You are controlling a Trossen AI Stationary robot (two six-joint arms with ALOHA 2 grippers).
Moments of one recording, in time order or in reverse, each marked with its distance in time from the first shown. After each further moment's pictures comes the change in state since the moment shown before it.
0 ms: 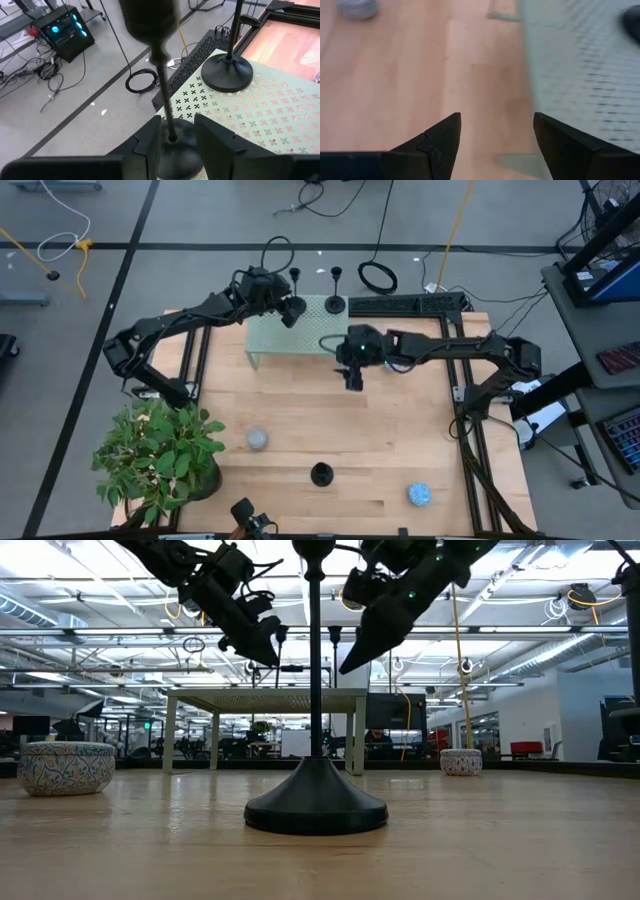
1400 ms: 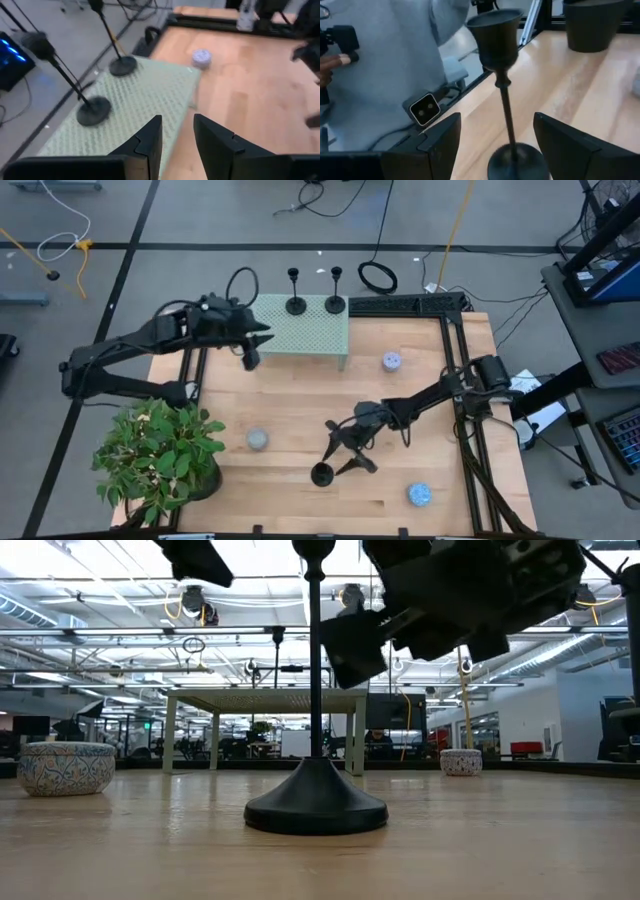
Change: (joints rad) left arm -0.353 -0.470 -0.001 -0.492 0.009 -0.070; right arm 0.422 0.304 -0.321 1.092 -0.567 0.325
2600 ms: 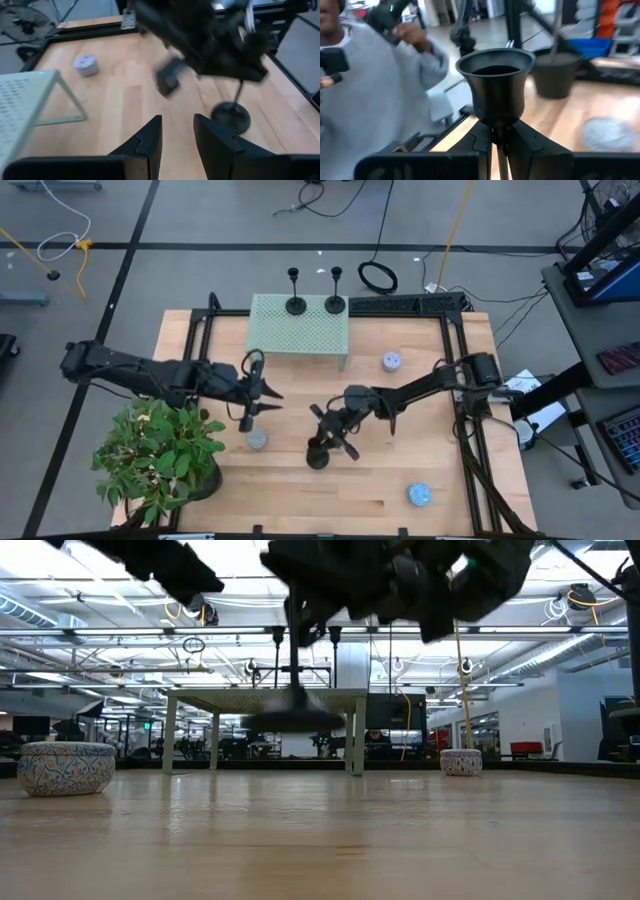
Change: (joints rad) left arm -0.449 -0.054 -0.459 0.495 0.053 -0.015; right arm -0.097 0.009 0.150 0.026 -0.033 0.054
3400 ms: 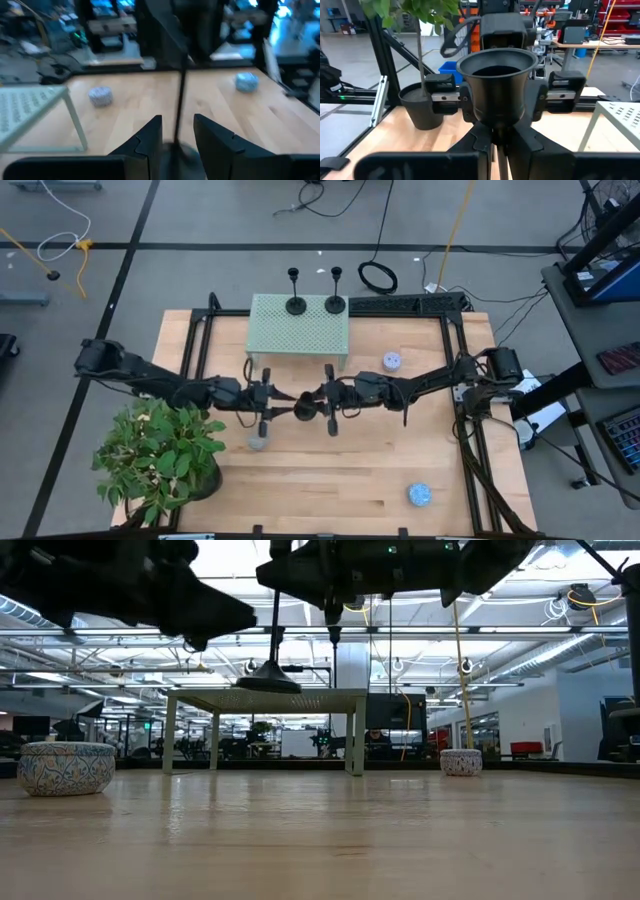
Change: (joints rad) left arm -0.008 0.260 -0.329 0.917 -0.114 -0.017; right arm -0.032 -0.142 0.000 -0.084 0.607 -0.096
